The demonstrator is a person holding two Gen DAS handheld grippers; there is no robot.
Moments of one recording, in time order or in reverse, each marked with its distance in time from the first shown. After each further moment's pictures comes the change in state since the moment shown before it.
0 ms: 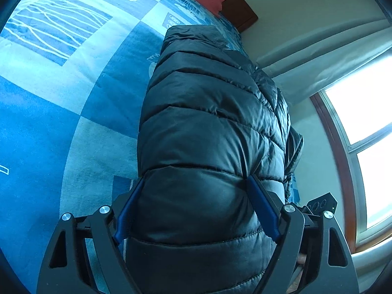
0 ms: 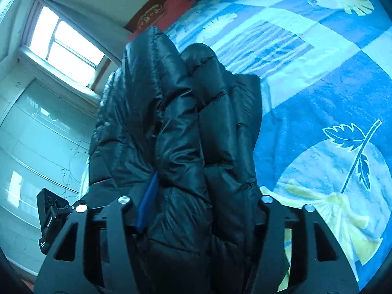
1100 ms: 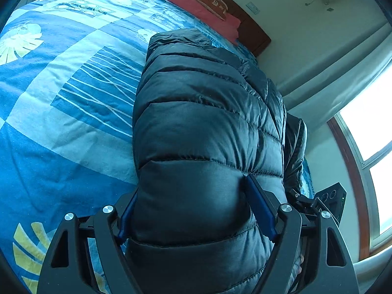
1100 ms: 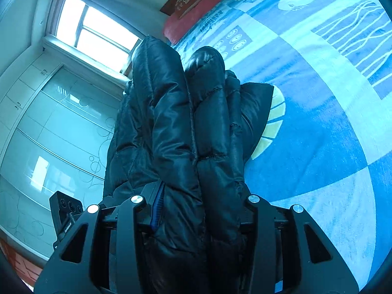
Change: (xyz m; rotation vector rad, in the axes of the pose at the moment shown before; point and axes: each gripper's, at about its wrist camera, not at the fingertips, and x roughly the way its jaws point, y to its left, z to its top) left arm -0.084 0.080 0.056 0.037 -0.132 0.120; right arm 0.115 0.110 -0.001 -0.032 0.083 0.188
